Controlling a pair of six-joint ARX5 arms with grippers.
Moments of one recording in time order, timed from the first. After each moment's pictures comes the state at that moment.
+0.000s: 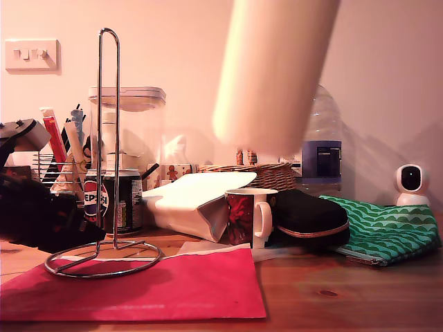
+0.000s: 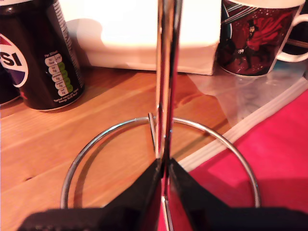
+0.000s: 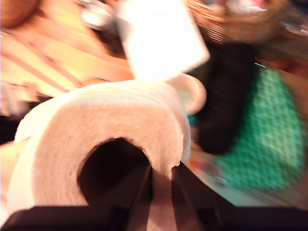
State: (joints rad) left arm -0.30 1.81 0.33 1.10 0.31 0.09; right arm 0.58 1.55 2.06 -1.38 -0.05 0.13
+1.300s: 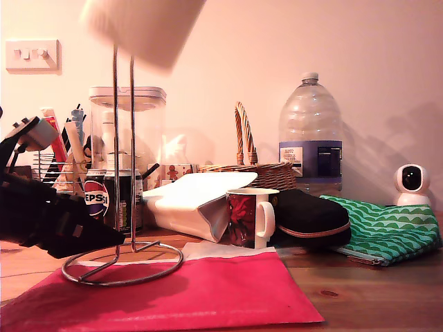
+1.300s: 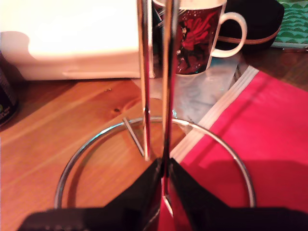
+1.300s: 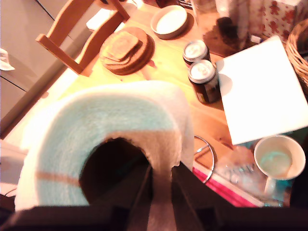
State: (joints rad) left arm -0.32 1.80 0.34 1.05 0.48 0.16; right arm 0.65 1.68 2.25 -1.27 -0.27 0.18
